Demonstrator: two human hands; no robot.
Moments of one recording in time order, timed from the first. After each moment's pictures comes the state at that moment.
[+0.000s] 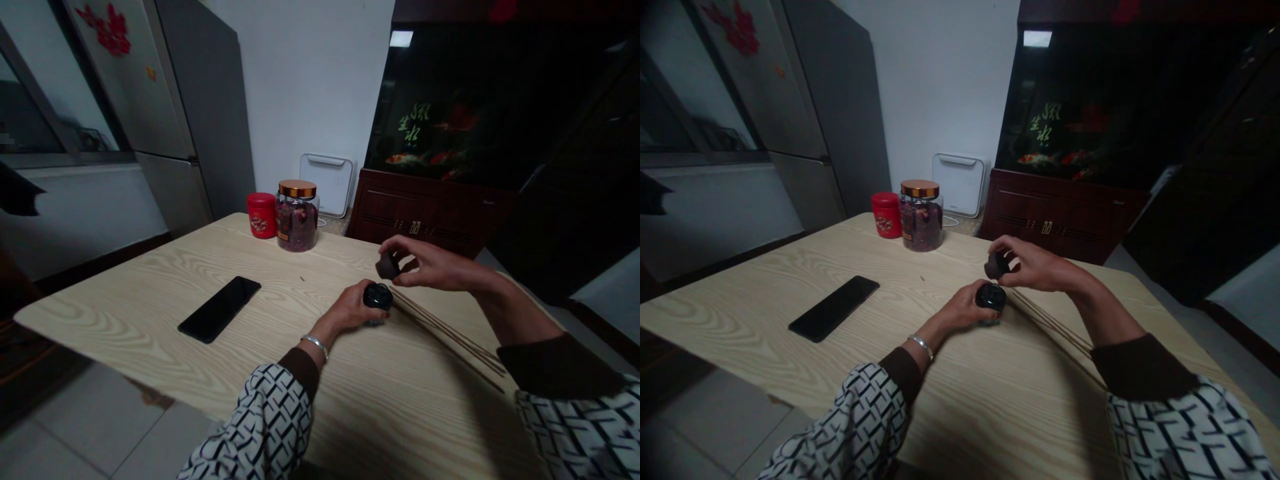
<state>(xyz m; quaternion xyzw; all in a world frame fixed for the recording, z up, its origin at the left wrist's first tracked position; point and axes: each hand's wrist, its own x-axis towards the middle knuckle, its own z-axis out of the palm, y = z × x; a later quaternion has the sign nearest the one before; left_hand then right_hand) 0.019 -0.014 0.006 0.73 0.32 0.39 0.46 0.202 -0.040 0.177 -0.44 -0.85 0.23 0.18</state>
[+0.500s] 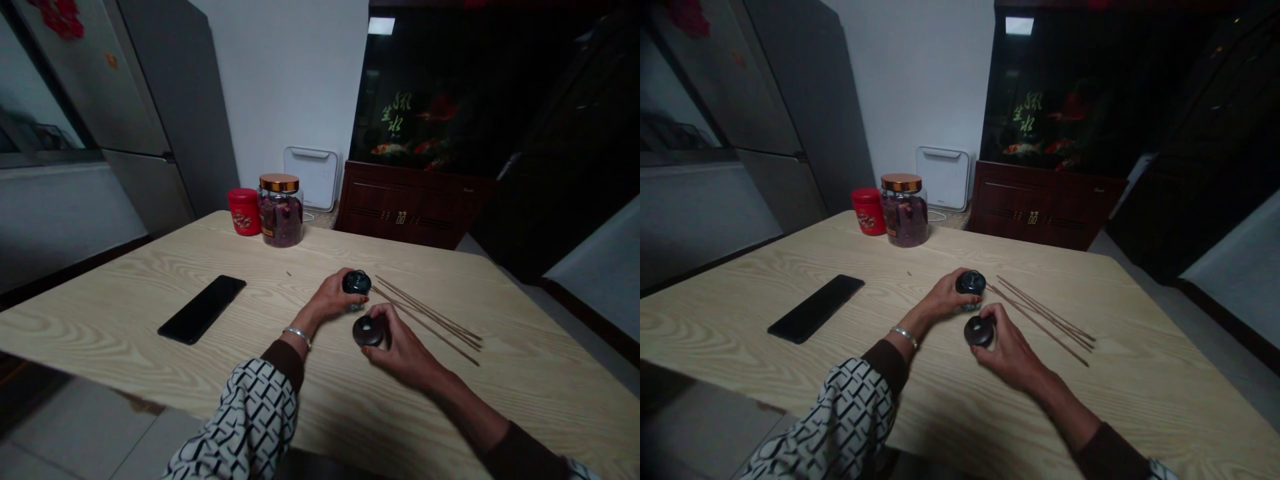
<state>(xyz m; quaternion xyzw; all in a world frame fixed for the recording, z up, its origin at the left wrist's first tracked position) 0.014 -0.008 0.004 0.71 0.33 0.41 0.47 0.185 -0.144 0.017 -0.53 -0.73 0.26 0.33</state>
